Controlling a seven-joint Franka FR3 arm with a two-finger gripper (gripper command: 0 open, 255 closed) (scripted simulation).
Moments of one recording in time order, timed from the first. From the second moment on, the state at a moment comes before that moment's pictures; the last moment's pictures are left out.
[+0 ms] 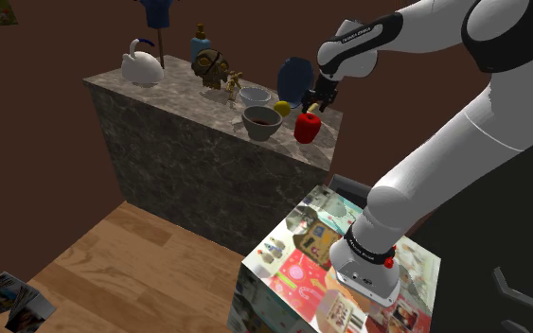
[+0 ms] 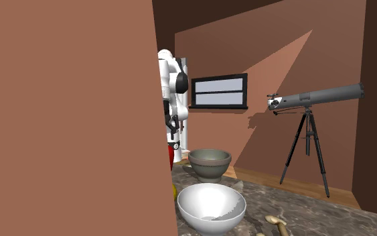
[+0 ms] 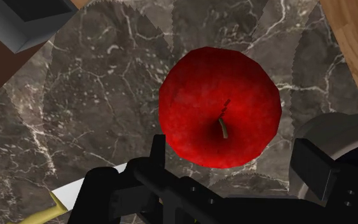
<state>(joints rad) -0.22 -0.20 -0.42 -2.38 -0.06 2.36 -0.23</state>
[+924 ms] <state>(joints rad) -0.22 -0.21 -0.42 -2.36 -0.06 2.33 -0.22</state>
